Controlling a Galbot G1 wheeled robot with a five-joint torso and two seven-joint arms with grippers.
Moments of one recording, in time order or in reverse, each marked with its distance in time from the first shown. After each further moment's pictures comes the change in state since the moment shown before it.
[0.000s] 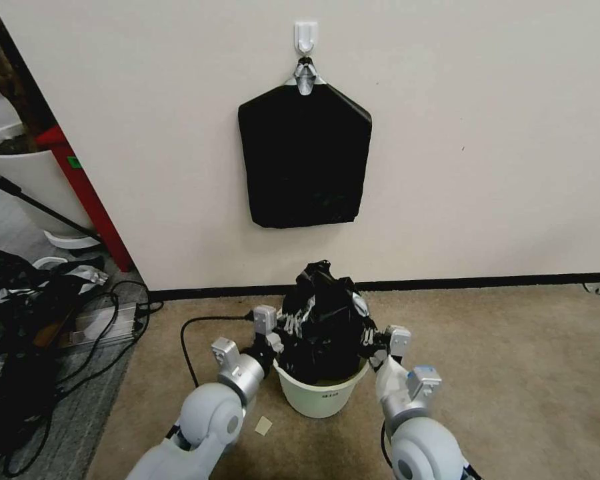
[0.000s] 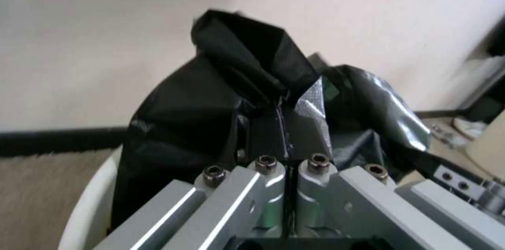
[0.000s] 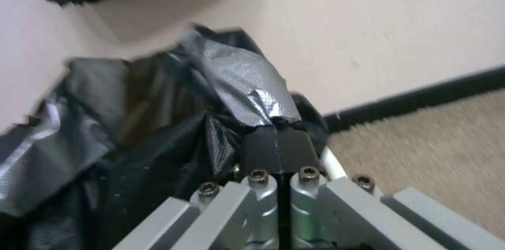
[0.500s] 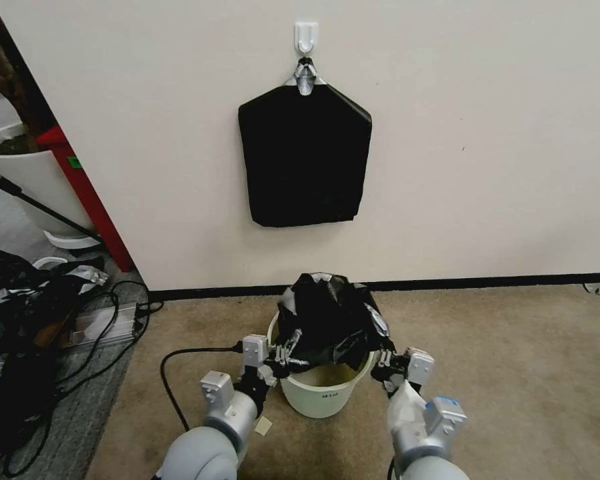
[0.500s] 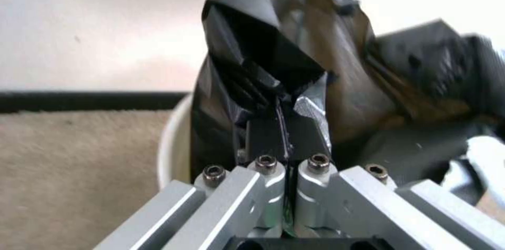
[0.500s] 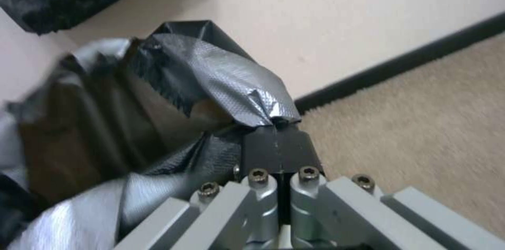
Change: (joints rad) left arm 0.172 0.143 0.045 -0.297 0.014 0.076 -0.355; right arm -0.146 -0.105 -0.069 0.269 0.037 -0.014 0.316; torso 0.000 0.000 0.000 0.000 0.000
